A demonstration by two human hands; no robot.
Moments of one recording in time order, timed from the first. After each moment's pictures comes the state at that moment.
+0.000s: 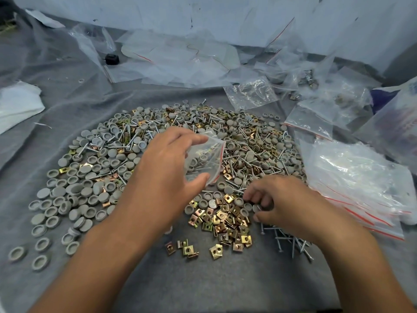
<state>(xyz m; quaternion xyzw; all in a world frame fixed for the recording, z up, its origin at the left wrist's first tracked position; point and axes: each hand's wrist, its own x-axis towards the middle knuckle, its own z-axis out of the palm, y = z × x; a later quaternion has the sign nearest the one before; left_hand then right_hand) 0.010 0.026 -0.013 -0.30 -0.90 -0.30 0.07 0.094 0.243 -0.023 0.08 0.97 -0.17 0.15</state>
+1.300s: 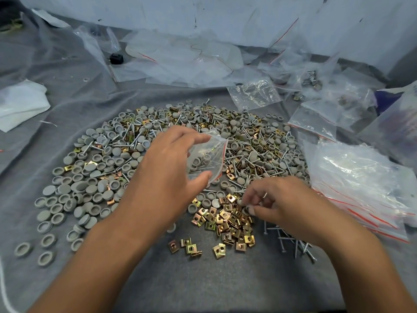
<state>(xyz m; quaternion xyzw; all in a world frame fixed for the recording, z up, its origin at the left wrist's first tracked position) 0.008 0.022 -0.016 -0.30 -0.90 -0.31 0.08 0.096 0.242 -0.026 0.03 0.97 -0.22 0.12</state>
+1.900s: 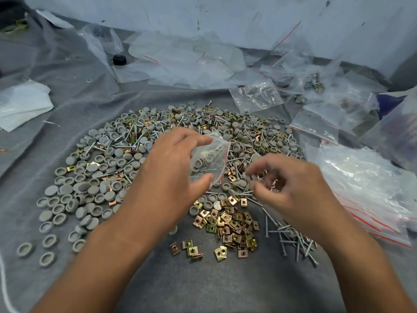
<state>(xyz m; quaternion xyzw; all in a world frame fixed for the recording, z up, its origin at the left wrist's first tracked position) 0.008 0.023 -0.017 -0.31 -0.90 -0.30 0.08 0.095 0.231 -0.015 0.03 0.94 -0.31 -0.12</state>
